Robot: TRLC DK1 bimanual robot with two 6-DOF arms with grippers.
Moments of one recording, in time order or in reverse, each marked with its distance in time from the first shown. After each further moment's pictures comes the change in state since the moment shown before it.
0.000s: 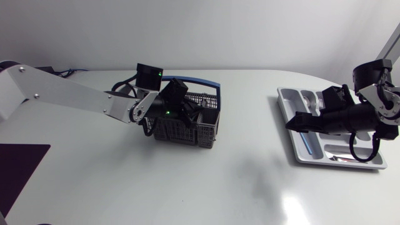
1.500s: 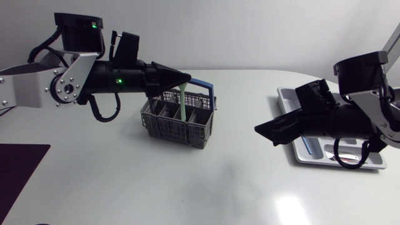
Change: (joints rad) left arm 0.105 -0.460 -0.105 -0.154 0.351 -0.311; right arm 0.330 -0.224 -0.075 0.045 -0.031 -0.080
